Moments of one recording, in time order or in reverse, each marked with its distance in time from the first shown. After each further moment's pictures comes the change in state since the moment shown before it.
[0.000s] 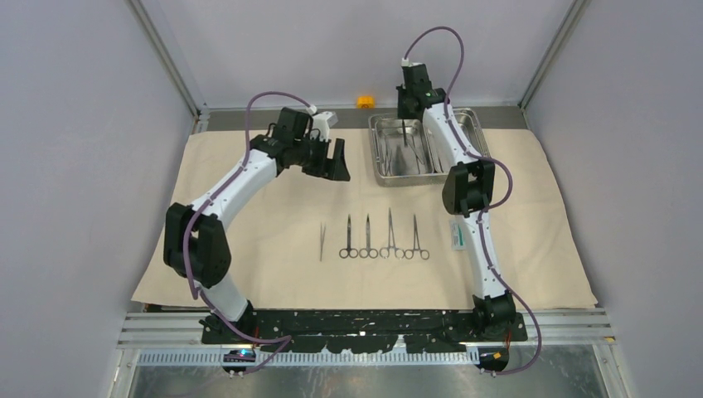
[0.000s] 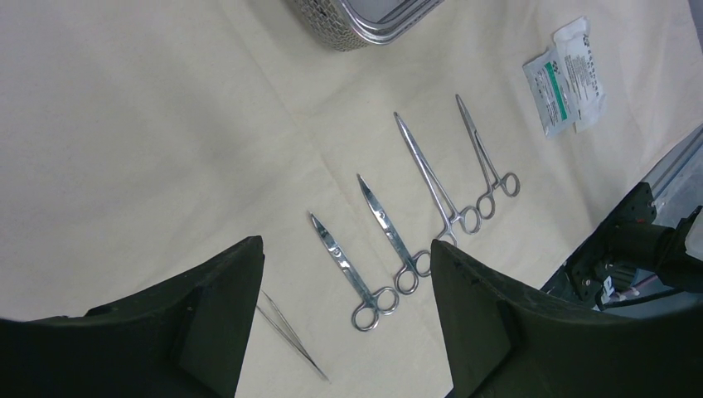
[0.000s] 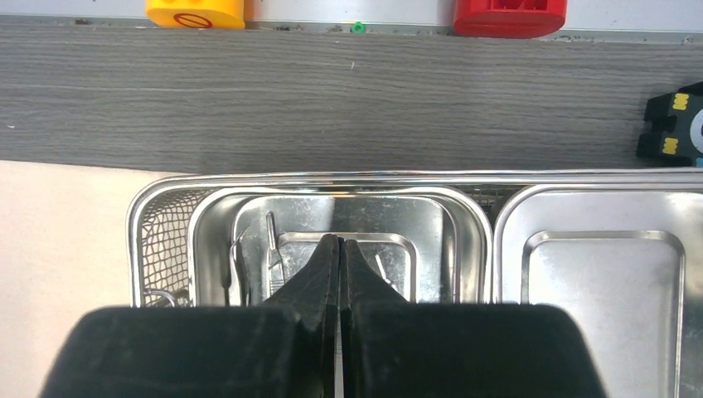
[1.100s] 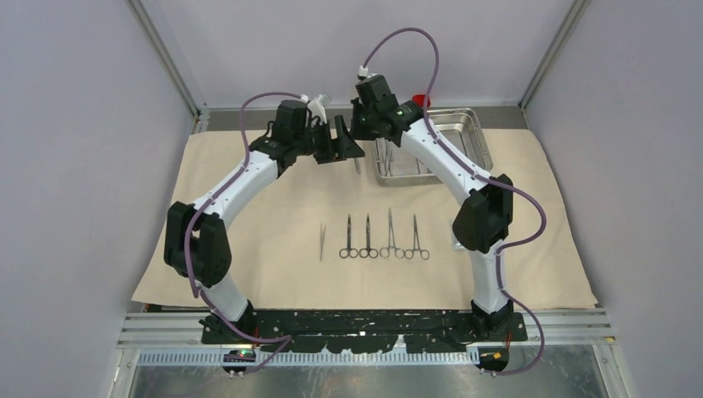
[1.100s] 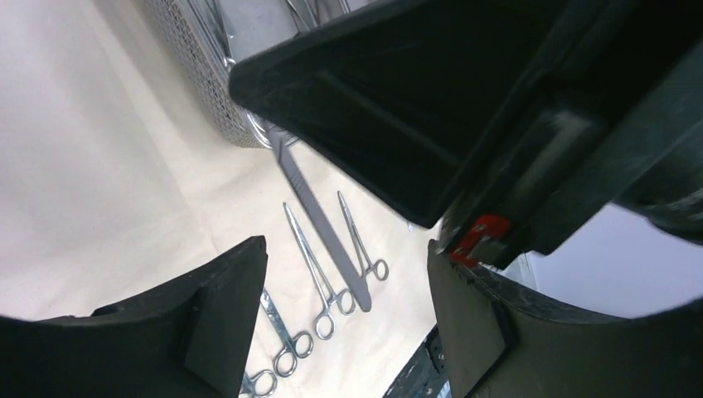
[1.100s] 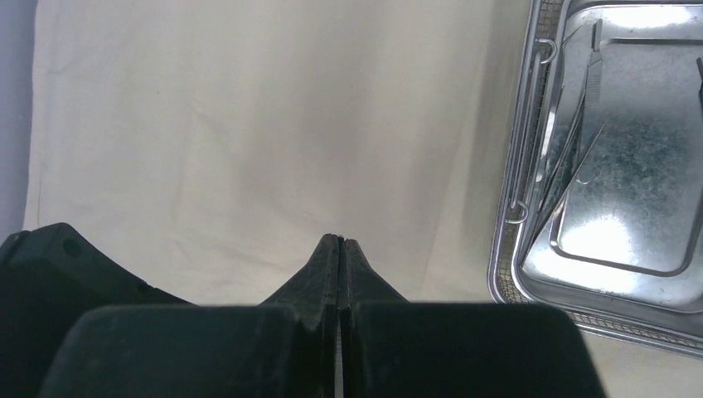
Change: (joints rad) left arm 0.000 0.014 0.000 0.301 0.084 -0.417; right arm 0.327 -0.546 -0.539 0.031 -0.032 0.301
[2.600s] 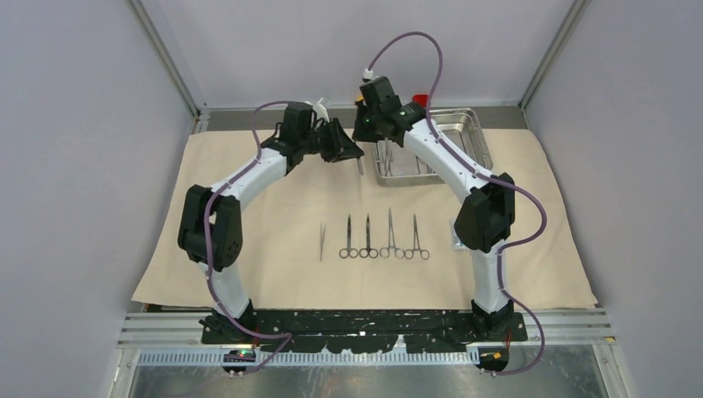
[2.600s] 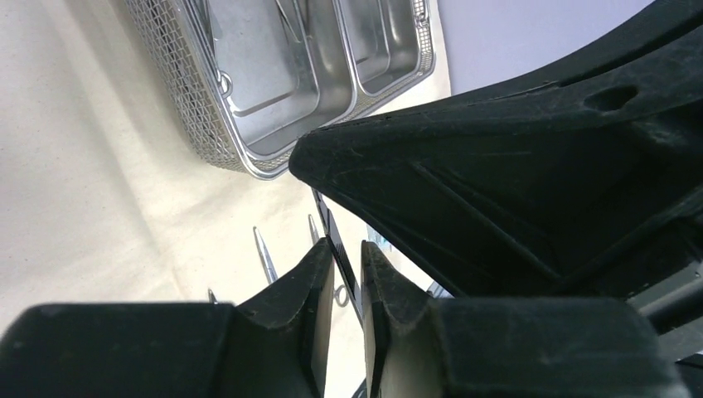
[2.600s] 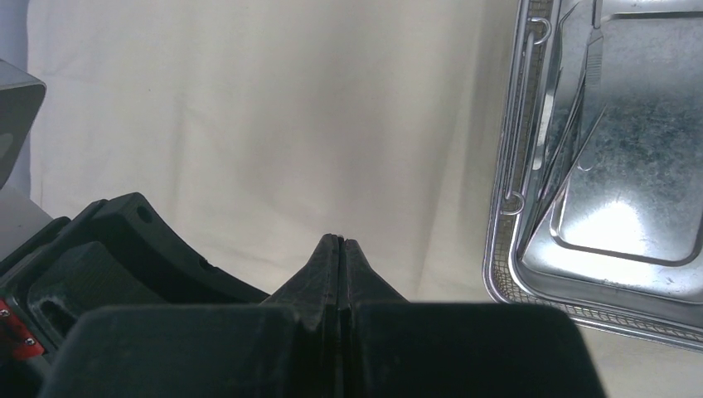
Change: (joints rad) left arm 0.013 0.133 -0.007 0.164 0.061 -0.213; right arm -0.019 -0.010 -0.043 0.011 -0.029 0.034
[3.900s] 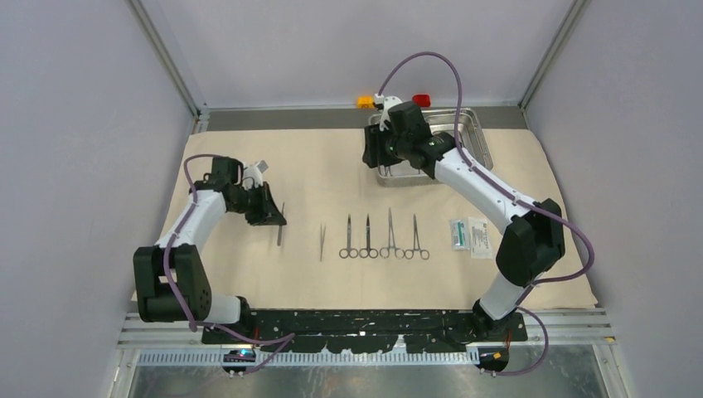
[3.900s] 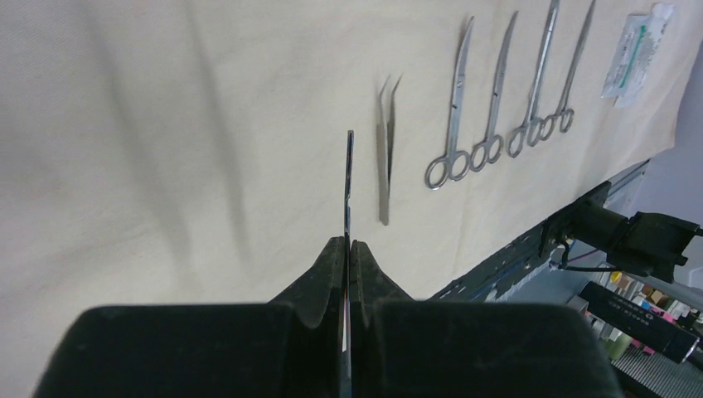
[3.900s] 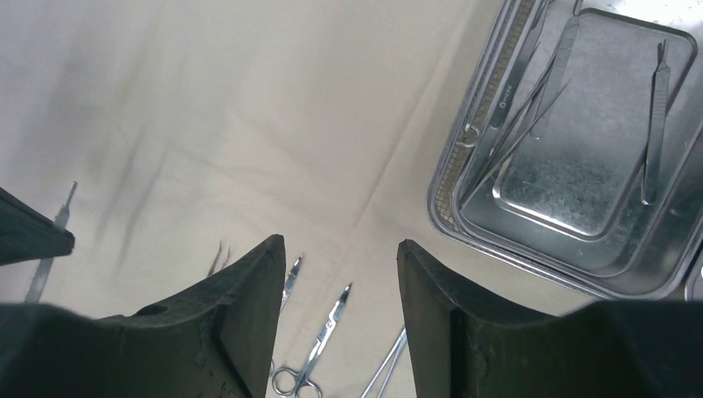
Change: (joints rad) left arm 0.405 -0.442 -0.515 -0.567 0.034 0.618; right arm -0.029 -0.357 -0.518 0.231 -0.117 -0.280
